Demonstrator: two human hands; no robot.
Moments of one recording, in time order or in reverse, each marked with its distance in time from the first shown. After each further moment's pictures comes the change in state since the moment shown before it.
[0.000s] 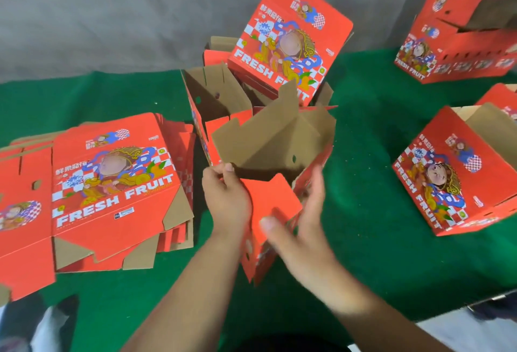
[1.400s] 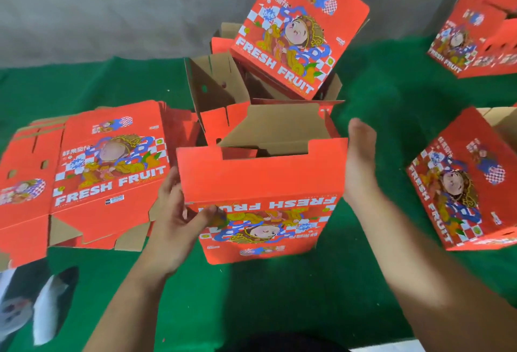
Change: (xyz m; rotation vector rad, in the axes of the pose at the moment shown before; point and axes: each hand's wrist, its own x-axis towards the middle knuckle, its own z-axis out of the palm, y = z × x) left_hand -0.016 -0.028 -0.078 0.036 -0.498 0.254; right_hand 0.158 0.010 -0.121 0.281 0.404 0.221
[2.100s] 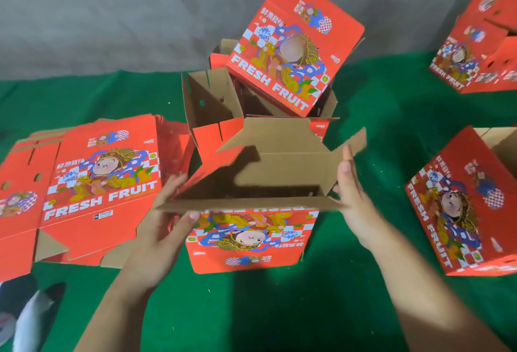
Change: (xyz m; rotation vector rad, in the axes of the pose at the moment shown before) left_hand 0.007 0.023 0.003 0.157 0.039 -0.034; right_hand -0.016 0.001 -0.046 -0.309 -0.527 -0.004
